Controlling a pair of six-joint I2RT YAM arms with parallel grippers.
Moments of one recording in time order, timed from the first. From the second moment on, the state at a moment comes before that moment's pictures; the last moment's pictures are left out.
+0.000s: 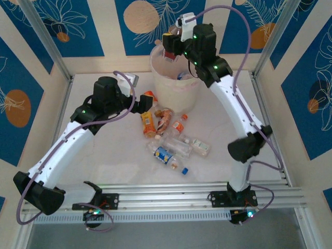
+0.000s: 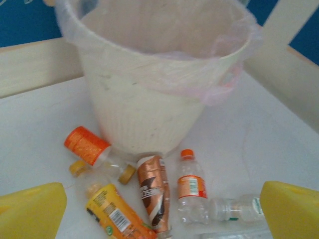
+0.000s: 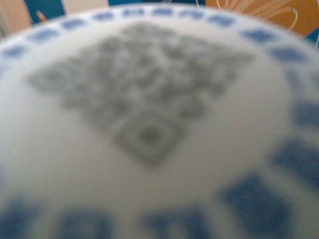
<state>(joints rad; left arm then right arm) -0.52 1.25 1.34 -0.54 0.12 -0.14 0.48 1.93 2.31 -0.48 0.03 0.08</state>
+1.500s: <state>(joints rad) -0.52 1.34 1.23 -0.57 -0.16 -0.44 0.37 2.29 2.61 -0.85 -0.16 0.31</state>
